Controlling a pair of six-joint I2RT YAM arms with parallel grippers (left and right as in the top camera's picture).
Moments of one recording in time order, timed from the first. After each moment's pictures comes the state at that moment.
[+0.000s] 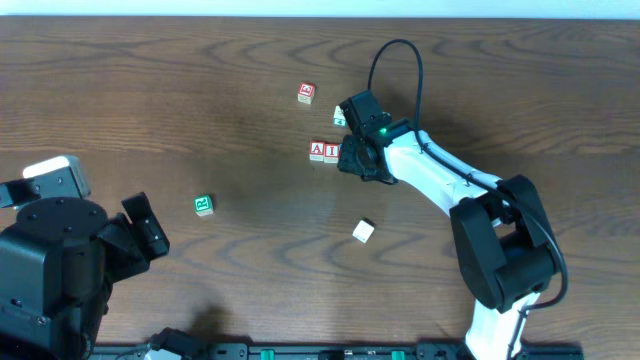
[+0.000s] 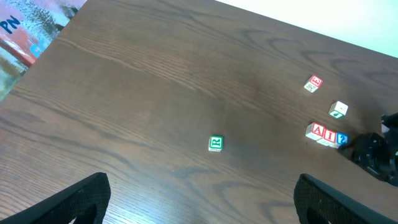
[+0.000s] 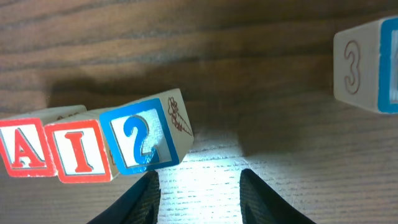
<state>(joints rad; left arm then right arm) -0.35 0.99 1.79 -1.63 -0.43 -0.53 0.49 1.99 1.32 -0.59 0.01 0.73</state>
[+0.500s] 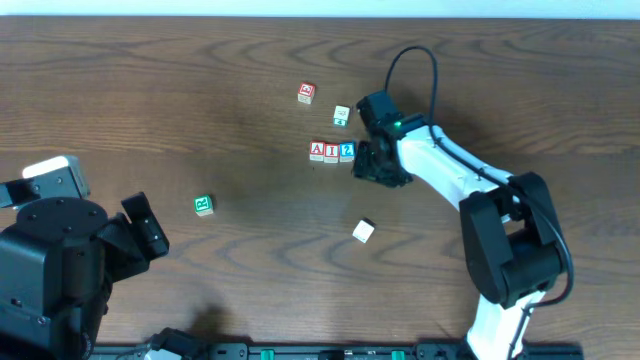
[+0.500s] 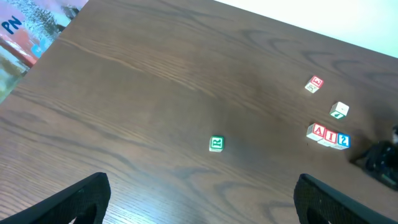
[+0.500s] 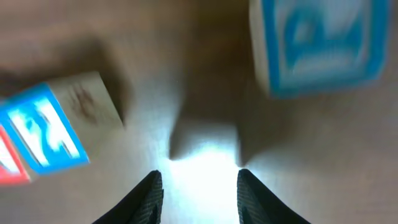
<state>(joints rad) -0.35 0.99 1.79 -1.63 -0.43 -0.53 0.41 1.99 1.32 -0.68 -0.03 0.70</state>
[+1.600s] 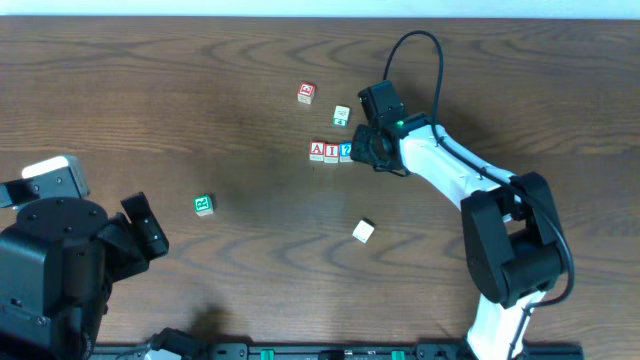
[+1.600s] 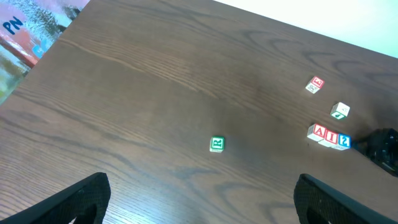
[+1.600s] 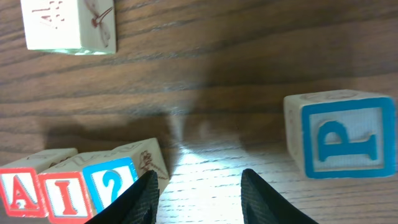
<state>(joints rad) -0.35 0.99 1.79 -1.63 -0.44 -0.53 0.41 1.99 1.32 -0.53 0.00 0.67</state>
